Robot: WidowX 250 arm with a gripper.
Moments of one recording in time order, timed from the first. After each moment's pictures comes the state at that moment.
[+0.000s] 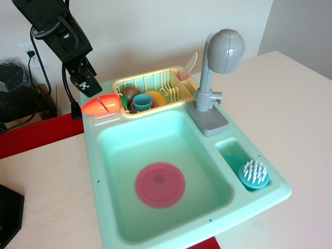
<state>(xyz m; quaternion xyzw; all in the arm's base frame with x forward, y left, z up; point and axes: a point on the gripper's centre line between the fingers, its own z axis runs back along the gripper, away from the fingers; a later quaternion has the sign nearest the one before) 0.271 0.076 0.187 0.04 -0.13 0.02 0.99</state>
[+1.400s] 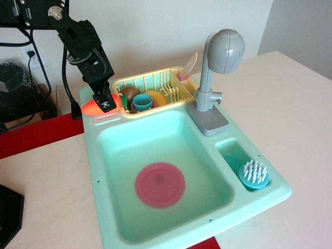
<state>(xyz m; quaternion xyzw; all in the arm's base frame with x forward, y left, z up) 0.286 0.088 0.134 0.04 -0.08 0.02 1.00</state>
